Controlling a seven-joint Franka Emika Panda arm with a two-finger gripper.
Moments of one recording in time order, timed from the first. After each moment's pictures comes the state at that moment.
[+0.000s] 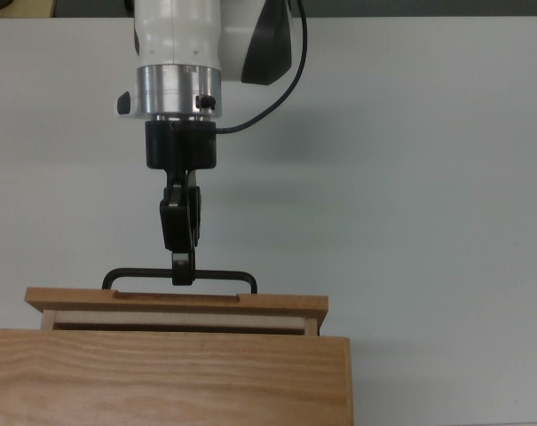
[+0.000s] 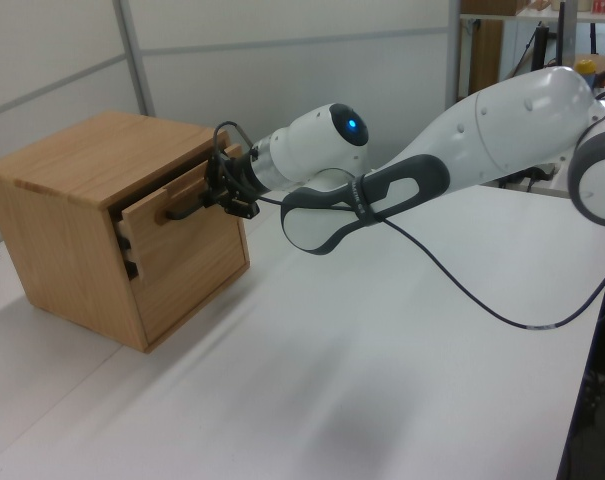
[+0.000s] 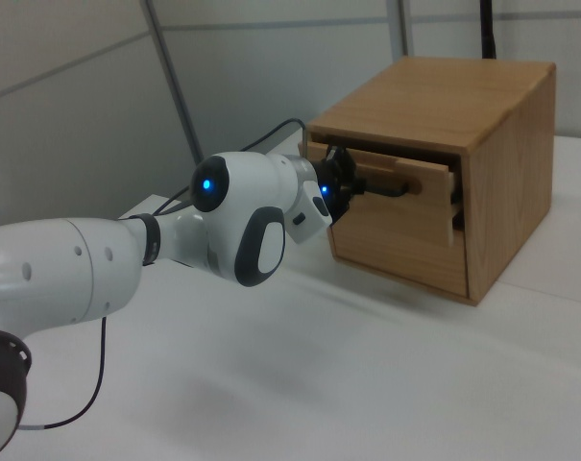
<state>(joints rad) -0.08 0.41 0.12 -1.68 -0.06 3.13 1.59</state>
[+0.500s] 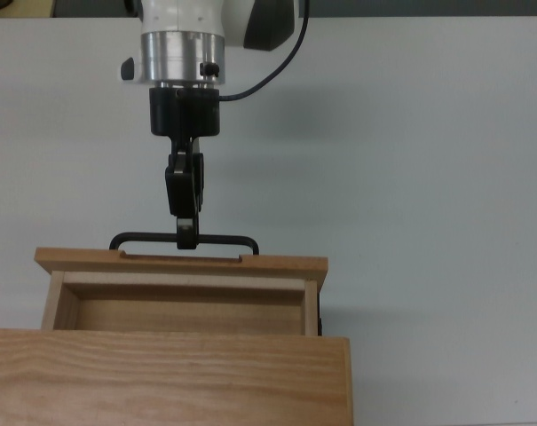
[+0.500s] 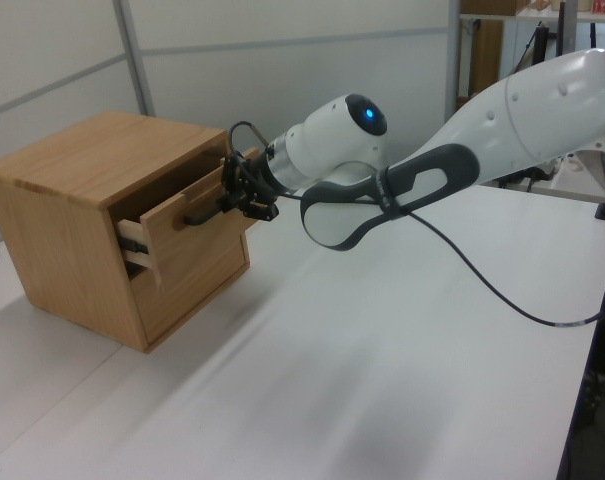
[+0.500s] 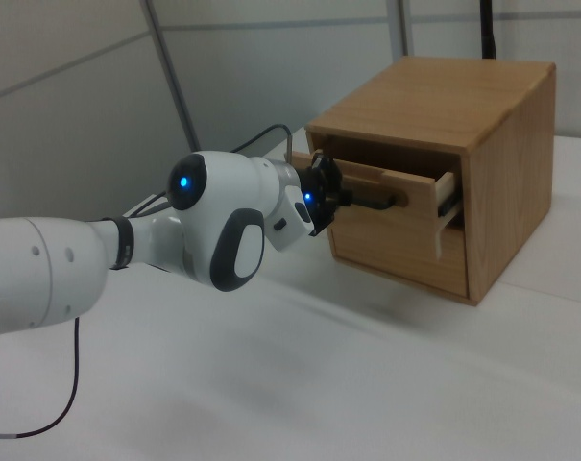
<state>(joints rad) -0.09 0.28 0.12 -1.81 -0.06 3.06 1.59</state>
